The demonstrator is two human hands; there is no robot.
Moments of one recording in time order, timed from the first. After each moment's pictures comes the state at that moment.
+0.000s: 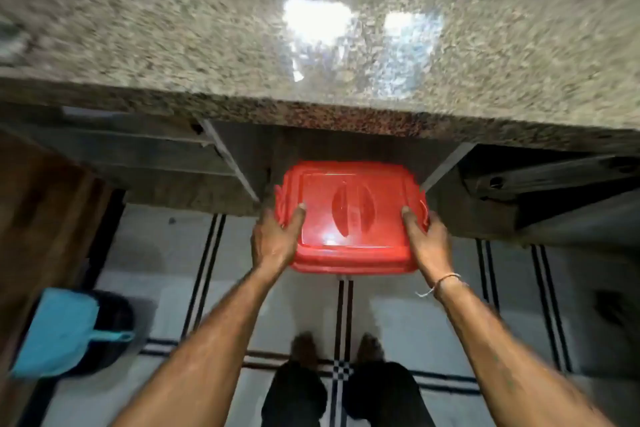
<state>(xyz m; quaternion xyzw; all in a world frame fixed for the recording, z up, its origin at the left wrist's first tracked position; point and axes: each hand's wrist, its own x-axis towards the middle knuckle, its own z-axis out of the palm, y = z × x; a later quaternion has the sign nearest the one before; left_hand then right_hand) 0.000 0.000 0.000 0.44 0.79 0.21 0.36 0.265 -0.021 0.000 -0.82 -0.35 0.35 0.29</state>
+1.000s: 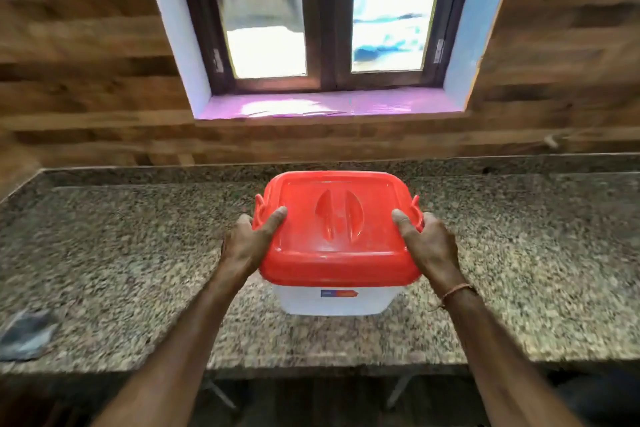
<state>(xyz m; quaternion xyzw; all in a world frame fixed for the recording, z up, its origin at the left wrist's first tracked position) 0.061 0.282 0.386 0.53 0.70 0.34 0.34 0.355 0.234 0.370 -0.78 -0.44 0.22 0.39</state>
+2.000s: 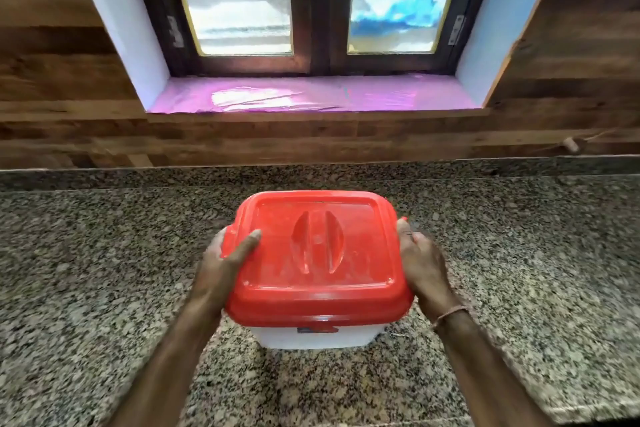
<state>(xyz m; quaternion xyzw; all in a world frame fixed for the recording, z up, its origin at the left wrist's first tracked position) 0.046 0.386 0.335 0.44 0.57 0.41 0.55 0.352 0.350 0.337 -0.81 -0.38 0.29 0.34</state>
